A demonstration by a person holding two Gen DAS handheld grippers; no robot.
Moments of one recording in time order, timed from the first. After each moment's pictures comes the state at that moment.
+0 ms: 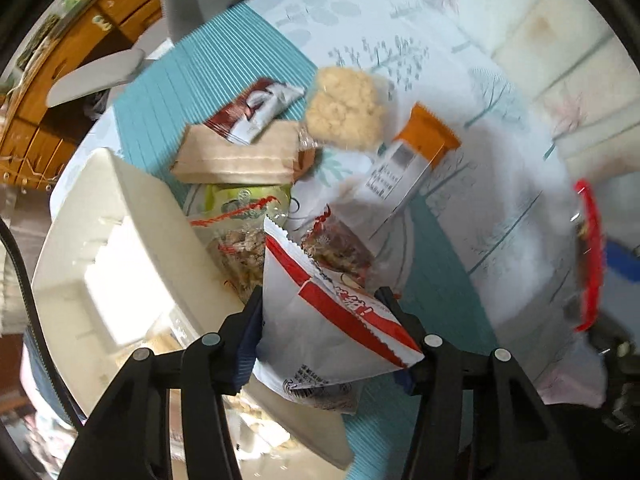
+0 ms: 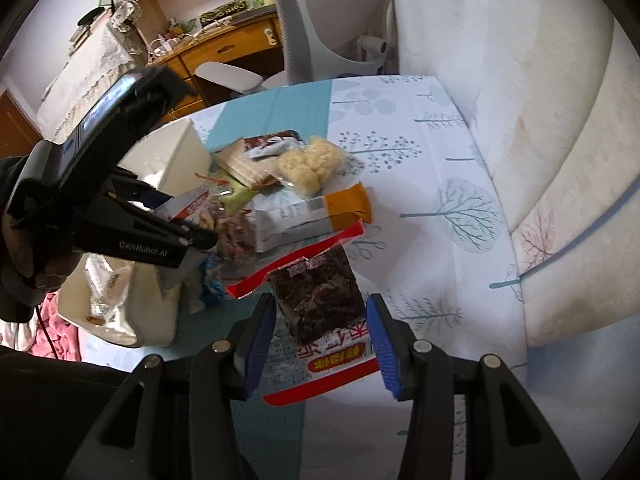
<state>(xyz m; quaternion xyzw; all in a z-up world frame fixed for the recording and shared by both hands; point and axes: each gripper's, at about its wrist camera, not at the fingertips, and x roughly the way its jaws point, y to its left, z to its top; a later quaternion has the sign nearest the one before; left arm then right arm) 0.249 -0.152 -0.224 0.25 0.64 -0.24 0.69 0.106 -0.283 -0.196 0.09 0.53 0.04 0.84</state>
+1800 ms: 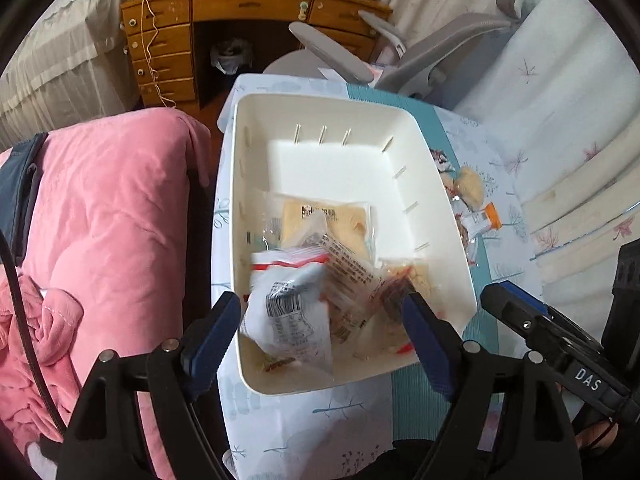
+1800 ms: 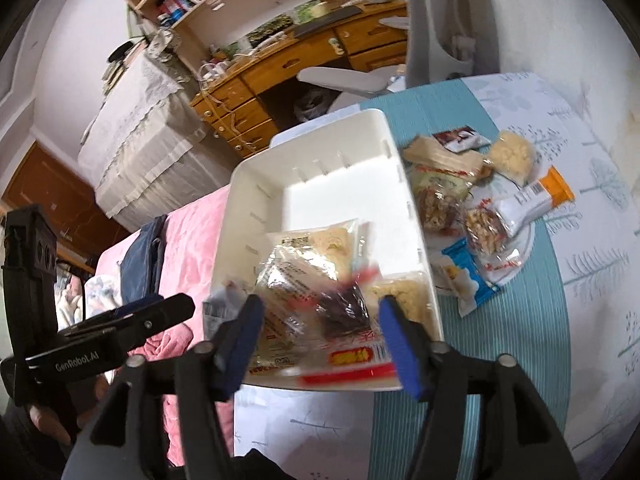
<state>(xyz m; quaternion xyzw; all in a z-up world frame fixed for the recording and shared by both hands) 0.171 0.174 -0.141 -0.04 0.57 -0.15 0.81 0.112 -0.070 -0.160 0.21 0.49 0.08 0.84</state>
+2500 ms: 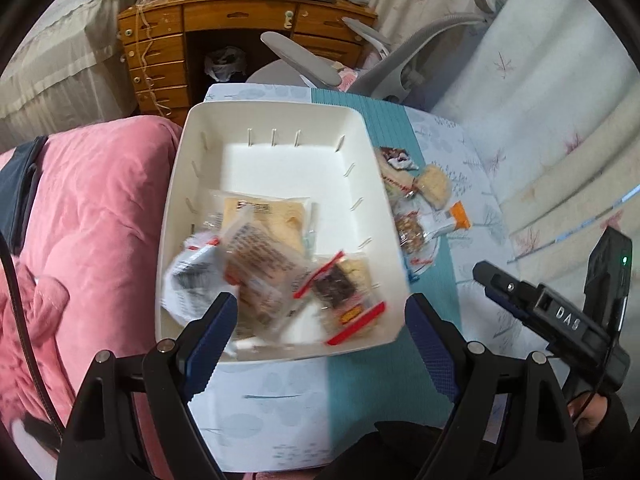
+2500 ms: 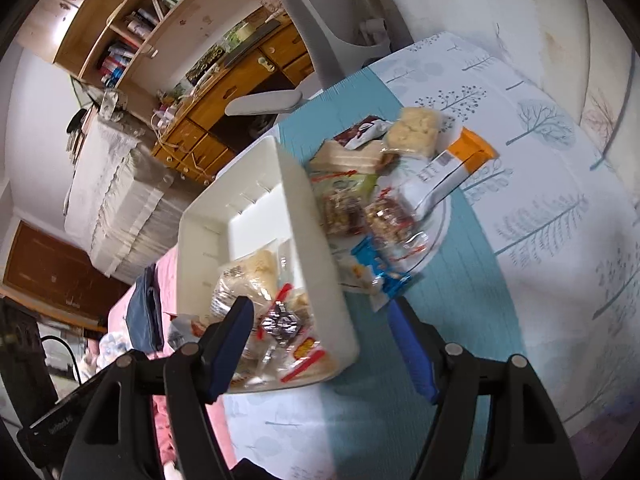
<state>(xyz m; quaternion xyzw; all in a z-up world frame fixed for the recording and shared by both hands) 0.134 0.090 -0.112 -0.05 0.55 -0.13 0.82 0.096 -0.182 -0.177 0.31 0.50 0.02 0.81</state>
